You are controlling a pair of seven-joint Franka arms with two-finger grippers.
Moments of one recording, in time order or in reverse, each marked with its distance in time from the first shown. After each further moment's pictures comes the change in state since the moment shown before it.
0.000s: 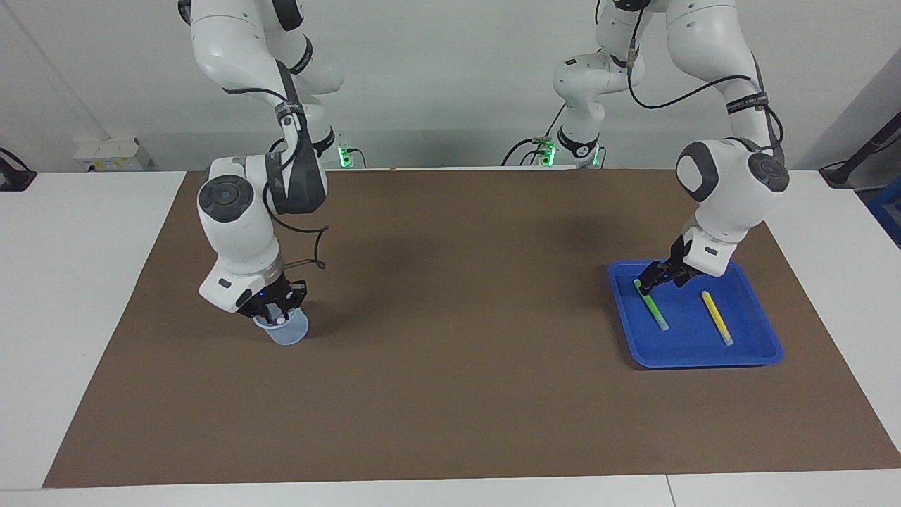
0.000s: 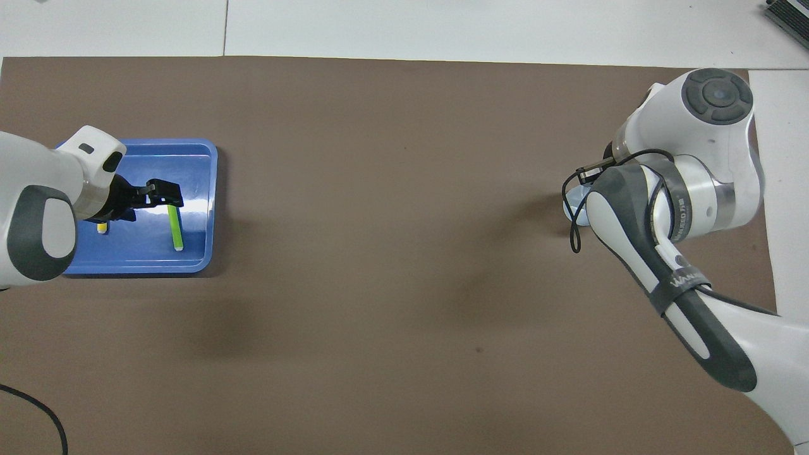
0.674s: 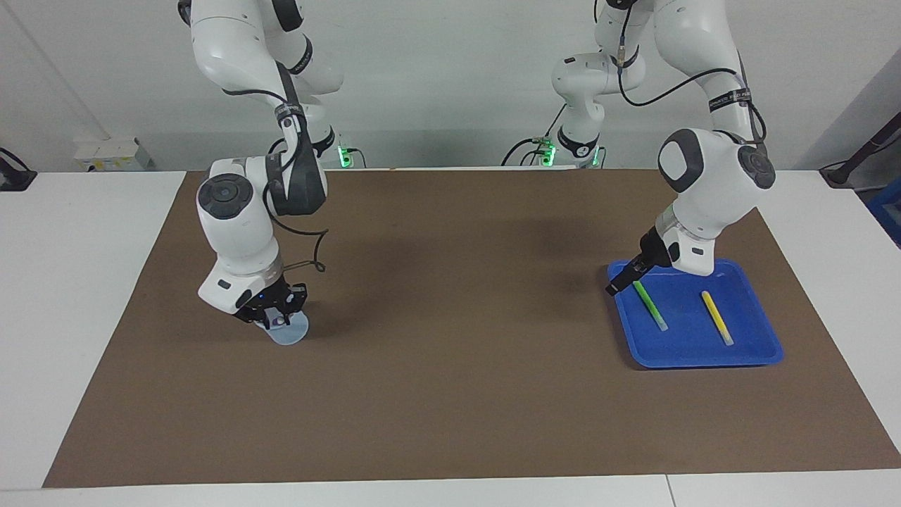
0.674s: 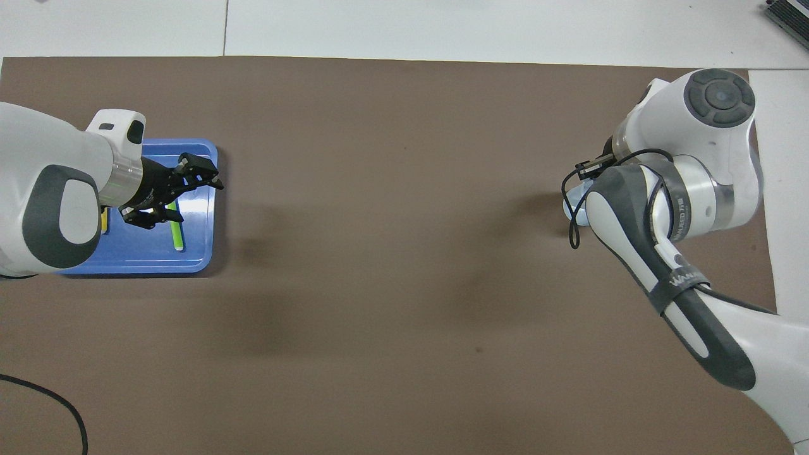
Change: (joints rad) left arm -0.098 -0.001 -0.020 0.065 -0.191 -0.120 -0.457; right arm -0.001 0.005 0.000 0.000 0.000 0.050 -0.018
